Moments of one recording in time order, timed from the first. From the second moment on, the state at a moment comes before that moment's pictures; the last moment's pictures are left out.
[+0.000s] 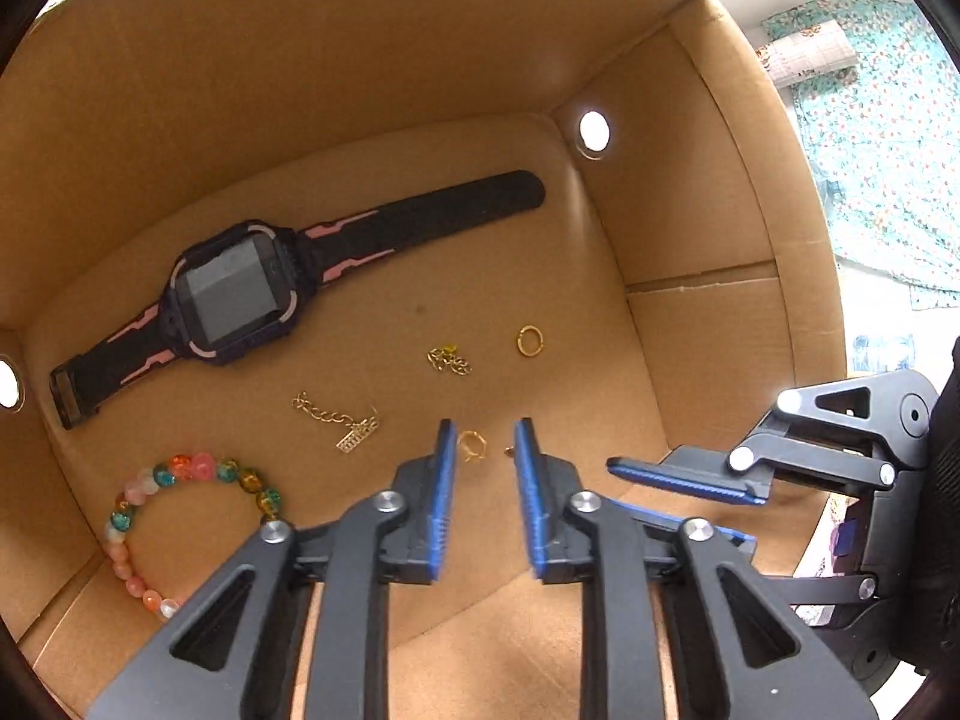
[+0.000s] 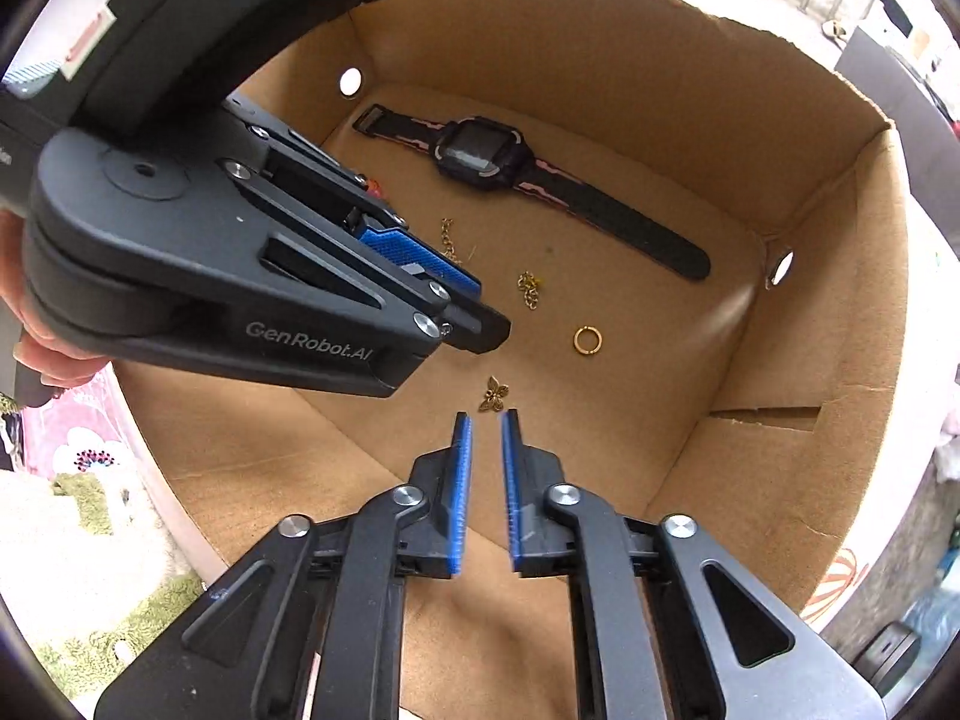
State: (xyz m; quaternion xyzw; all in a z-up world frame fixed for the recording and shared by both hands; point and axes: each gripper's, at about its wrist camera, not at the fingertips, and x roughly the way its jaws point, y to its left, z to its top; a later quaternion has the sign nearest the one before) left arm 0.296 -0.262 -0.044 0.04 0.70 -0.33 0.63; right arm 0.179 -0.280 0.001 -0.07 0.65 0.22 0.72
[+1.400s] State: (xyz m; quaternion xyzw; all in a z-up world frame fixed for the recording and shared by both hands) left arm 0.062 -0.115 -0.007 0.06 0.41 -0.26 0.87; right arm 0.006 -0.312 0.021 0.18 0.52 0.04 0.83
